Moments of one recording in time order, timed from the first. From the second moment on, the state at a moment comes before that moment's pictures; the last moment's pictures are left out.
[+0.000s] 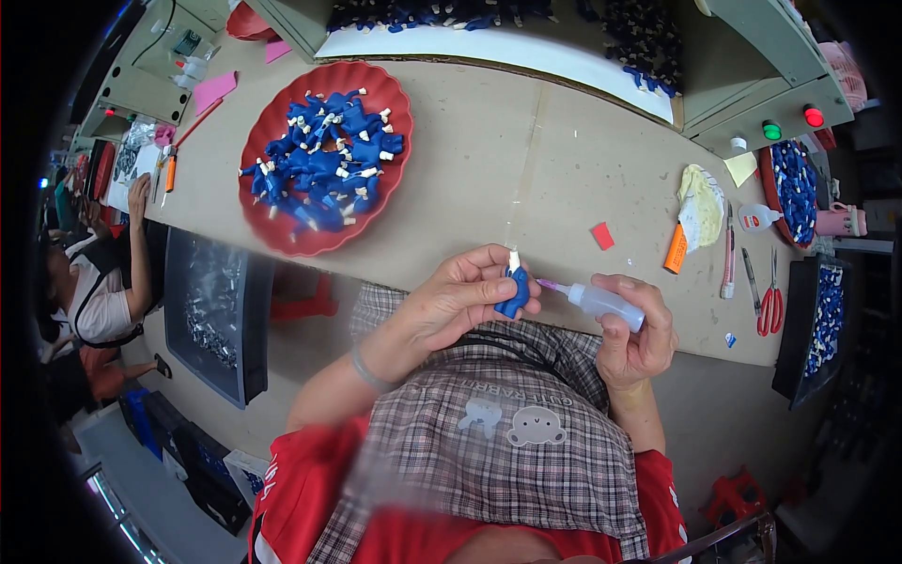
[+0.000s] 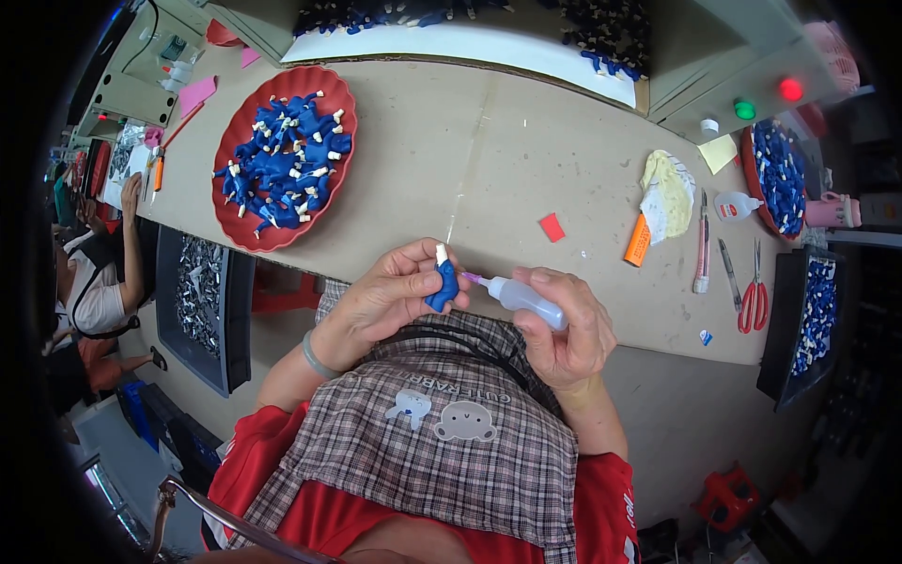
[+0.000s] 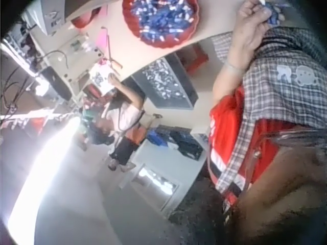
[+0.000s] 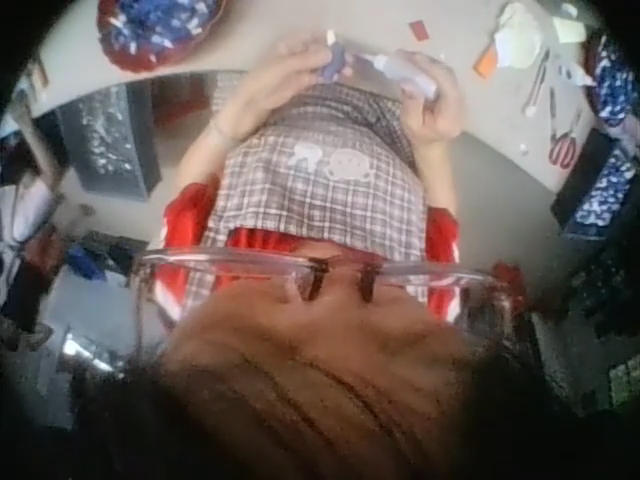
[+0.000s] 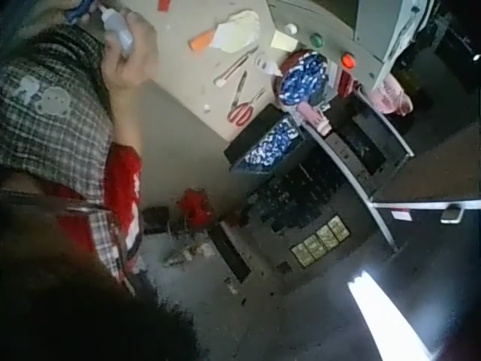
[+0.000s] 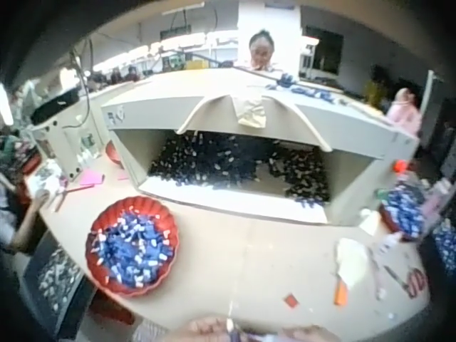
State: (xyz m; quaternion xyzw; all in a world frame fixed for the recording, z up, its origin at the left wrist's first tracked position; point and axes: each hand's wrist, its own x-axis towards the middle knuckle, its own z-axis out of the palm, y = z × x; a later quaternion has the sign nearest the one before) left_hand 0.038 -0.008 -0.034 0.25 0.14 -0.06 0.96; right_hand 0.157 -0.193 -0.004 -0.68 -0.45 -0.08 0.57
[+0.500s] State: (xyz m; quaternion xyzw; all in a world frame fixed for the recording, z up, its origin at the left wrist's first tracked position) left_hand 0.038 -0.007 -0.035 0.26 0.14 -0.07 0.95; right_hand 0.155 -0.190 -0.009 -0.69 -0.42 -0.03 0.59
